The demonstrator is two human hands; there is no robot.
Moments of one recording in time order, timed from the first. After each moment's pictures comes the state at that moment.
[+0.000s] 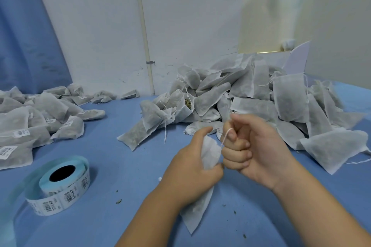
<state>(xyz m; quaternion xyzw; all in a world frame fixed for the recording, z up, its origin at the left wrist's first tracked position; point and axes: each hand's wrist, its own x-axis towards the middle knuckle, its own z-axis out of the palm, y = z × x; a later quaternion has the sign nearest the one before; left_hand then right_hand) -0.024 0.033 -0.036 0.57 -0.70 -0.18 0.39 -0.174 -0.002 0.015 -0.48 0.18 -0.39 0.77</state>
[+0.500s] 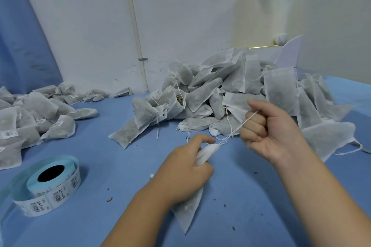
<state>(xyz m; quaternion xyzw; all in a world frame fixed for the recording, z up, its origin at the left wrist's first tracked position) -0.028 0.038 -0.029 0.60 -0.70 -0.23 0.32 -0.207 -0.026 0.020 -0.32 0.20 -0.55 0.75</state>
